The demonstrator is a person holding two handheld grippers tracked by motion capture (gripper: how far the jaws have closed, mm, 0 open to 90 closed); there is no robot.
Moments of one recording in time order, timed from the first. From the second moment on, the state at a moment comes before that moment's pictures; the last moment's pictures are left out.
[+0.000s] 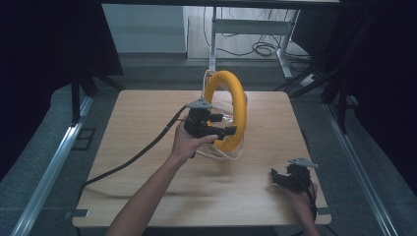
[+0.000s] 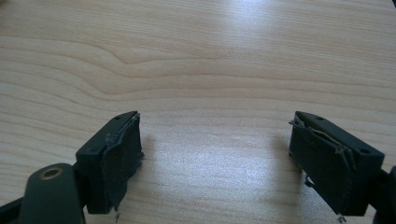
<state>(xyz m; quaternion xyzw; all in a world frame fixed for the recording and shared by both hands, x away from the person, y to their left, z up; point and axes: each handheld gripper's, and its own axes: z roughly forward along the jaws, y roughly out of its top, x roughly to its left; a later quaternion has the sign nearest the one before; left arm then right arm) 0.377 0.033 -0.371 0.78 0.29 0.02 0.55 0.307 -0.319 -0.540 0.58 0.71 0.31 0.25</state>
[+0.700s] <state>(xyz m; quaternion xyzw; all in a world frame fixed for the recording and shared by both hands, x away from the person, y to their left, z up) 0.353 0.102 -0.390 0.78 0.32 0.03 0.54 0.307 -0.319 -0.540 0.58 0.71 0.31 0.25</state>
